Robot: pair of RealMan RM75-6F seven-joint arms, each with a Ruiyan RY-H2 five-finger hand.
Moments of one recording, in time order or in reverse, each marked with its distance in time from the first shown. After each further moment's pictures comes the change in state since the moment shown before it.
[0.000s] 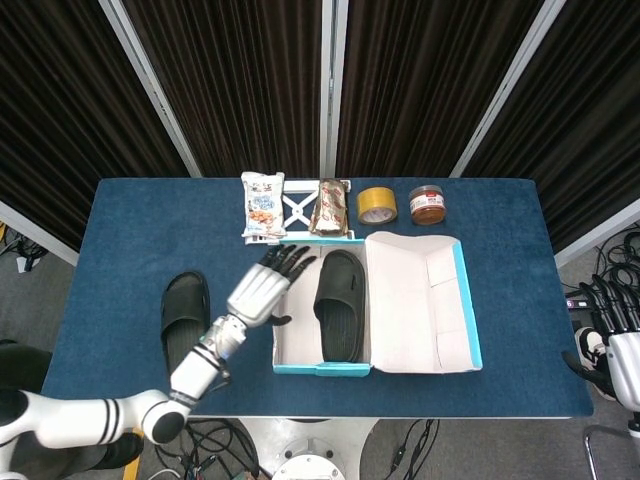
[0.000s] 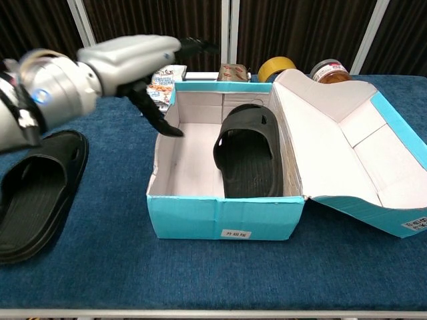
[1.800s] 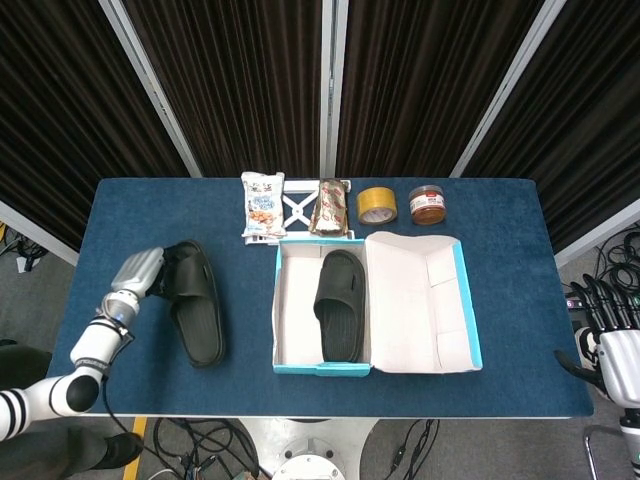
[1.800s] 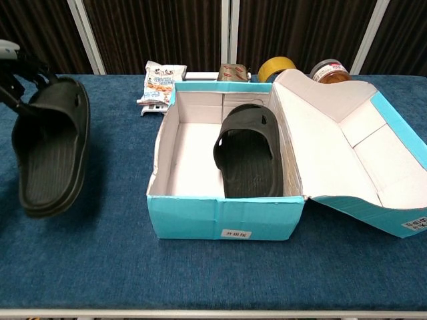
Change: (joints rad) left arm 0.093 0.319 0.000 0.069 -0.331 -0.245 -0.520; right arm 0.014 -0.020 -0.005 0.001 -0.002 -0.013 -0.008
